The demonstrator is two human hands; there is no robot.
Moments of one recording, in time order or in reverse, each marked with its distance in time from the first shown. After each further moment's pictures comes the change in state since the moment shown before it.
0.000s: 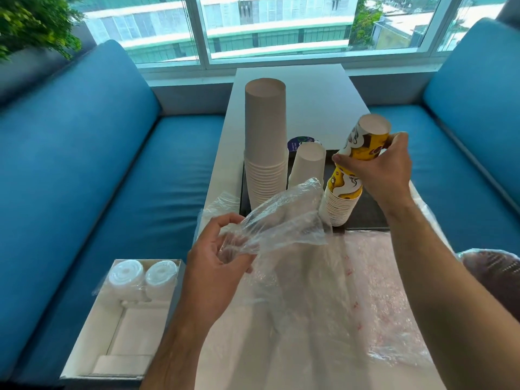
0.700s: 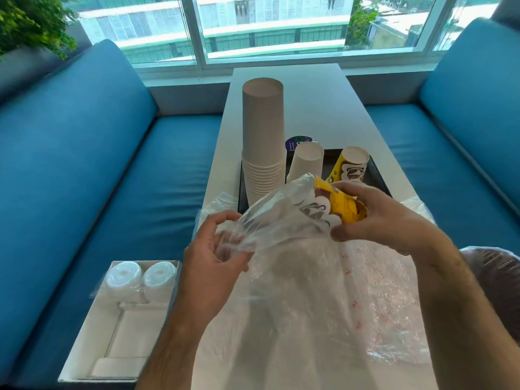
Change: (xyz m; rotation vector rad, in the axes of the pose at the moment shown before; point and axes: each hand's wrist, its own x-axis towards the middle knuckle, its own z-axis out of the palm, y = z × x) left_hand 0.005 -0.003 -0.005 0.054 0.000 0.021; right_hand -0.070 -0.023 -0.046 0.065 -0.898 0.014
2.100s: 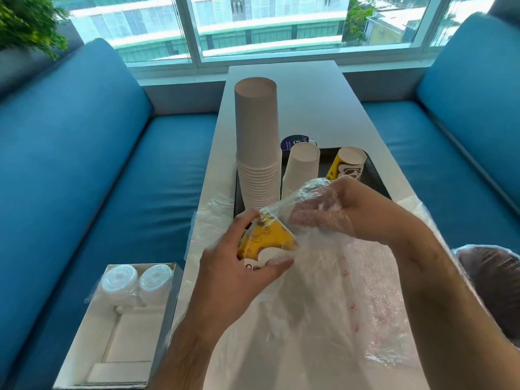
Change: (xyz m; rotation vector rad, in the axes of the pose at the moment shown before) left_hand 0.001 0.011 0.022 0.301 -0.145 0.097; right_hand 0.014 -0.033 0.012 -0.048 -0.126 -0.313
